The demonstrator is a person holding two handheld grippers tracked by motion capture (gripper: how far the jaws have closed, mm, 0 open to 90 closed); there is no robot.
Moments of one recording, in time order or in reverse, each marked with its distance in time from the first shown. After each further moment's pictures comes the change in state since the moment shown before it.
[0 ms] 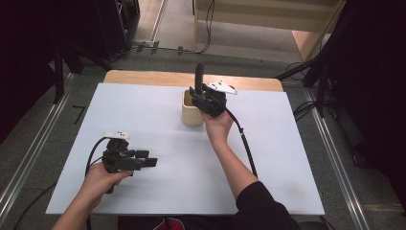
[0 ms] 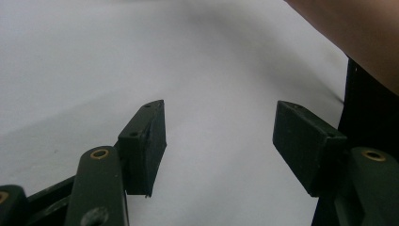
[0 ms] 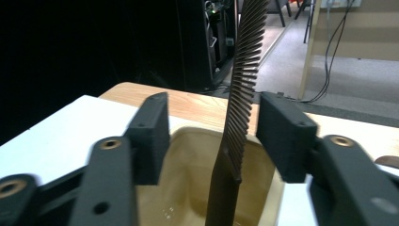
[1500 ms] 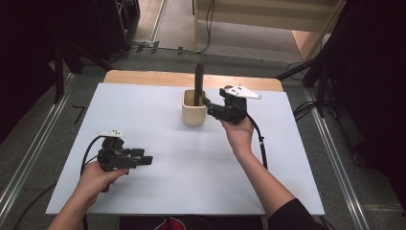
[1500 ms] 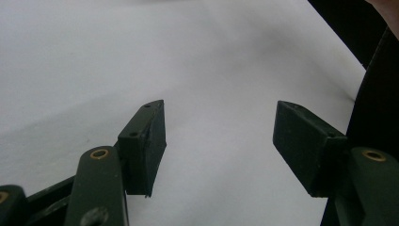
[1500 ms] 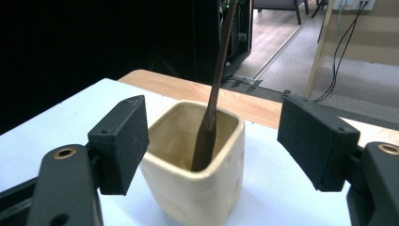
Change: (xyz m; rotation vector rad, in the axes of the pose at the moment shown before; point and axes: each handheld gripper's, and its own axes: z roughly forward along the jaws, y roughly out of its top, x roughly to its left) left arm 0.009 0.000 -0.009 0.000 0.026 -0.015; right arm -0.022 0.009 -0.070 0.036 0.067 -0.058
